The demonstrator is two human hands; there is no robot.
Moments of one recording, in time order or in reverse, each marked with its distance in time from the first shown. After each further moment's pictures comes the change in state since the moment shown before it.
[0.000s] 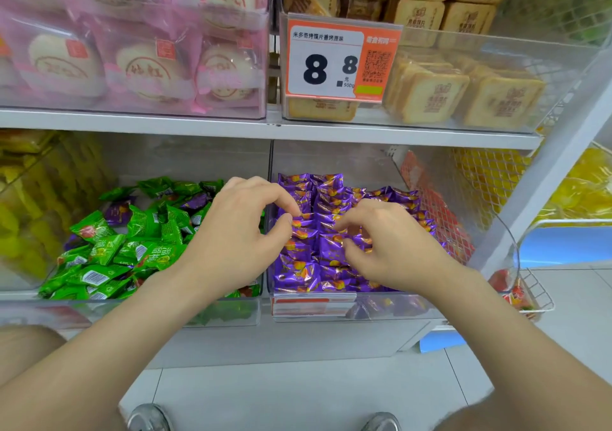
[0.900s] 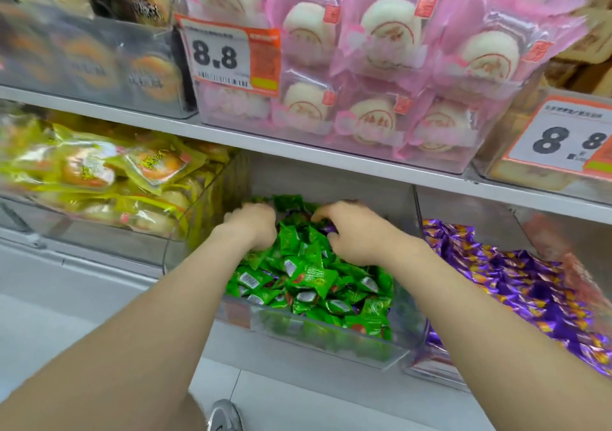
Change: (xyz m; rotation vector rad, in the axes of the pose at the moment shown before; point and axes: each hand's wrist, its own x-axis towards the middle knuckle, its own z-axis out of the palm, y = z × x) left_hand 0.010 -0.208 -0.085 0.456 -0.460 -0.755; right_hand 0.180 -0.177 0.072 -0.029 -0.299 -0.106
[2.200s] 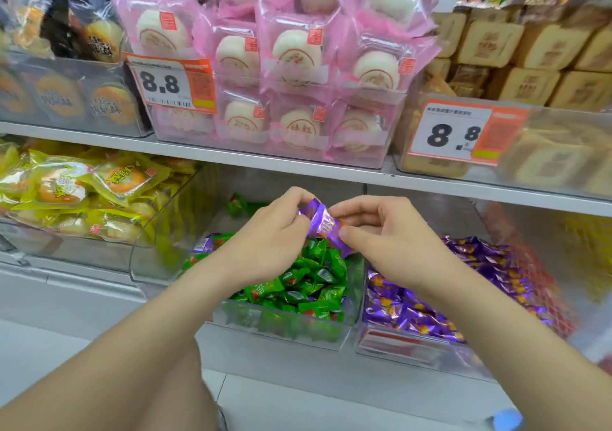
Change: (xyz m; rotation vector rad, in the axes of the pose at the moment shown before) left_hand -0.143 0.091 -0.031 -0.735 0.168 0.502; right_hand -0.135 0.027 -0.049 0.925 0.314 0.084
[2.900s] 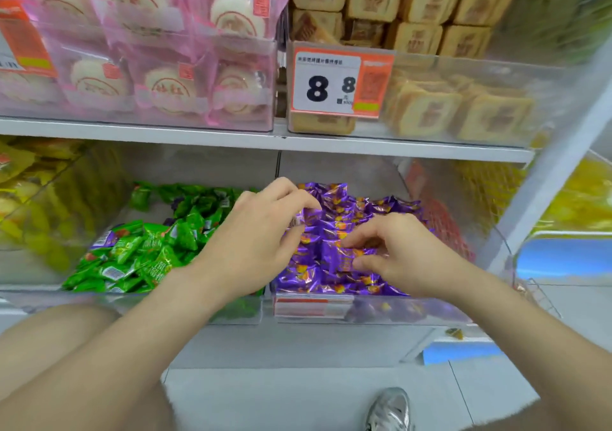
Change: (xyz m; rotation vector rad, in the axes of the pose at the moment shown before) left_hand 0.012 0.029 0.102 0.432 0.045 0.512; right_hand -0.066 0.093 -0.117 -0.702 -0.085 0.001
